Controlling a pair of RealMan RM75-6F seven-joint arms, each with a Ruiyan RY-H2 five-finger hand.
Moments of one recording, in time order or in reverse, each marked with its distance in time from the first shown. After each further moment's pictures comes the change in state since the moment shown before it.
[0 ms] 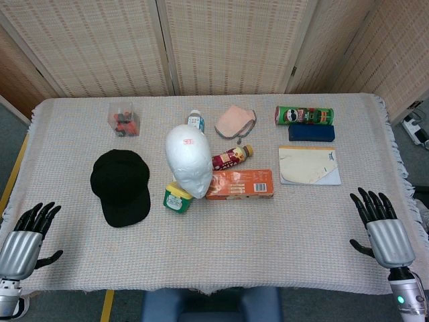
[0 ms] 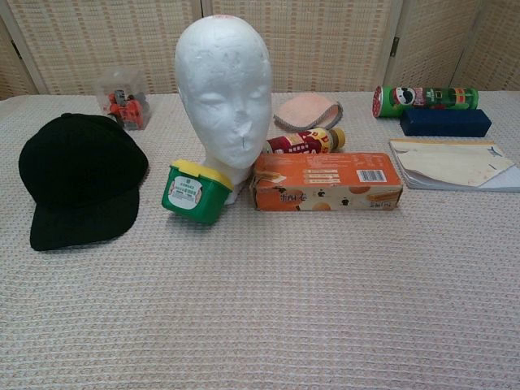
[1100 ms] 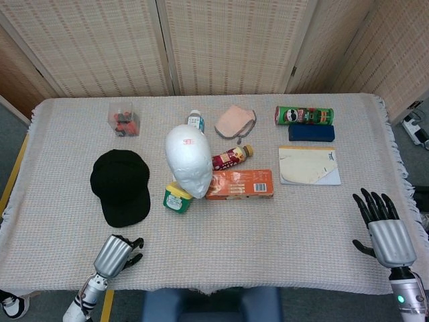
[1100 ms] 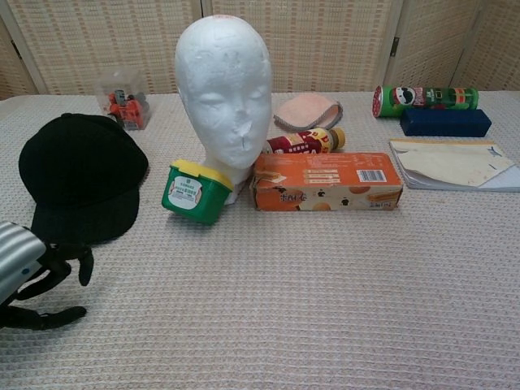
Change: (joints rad) left arm -0.132 -0.857 0.021 1.055 0.276 0.149 -0.286; right arm -0.002 0.000 0.004 -0.006 0.037 -0.020 -0.032
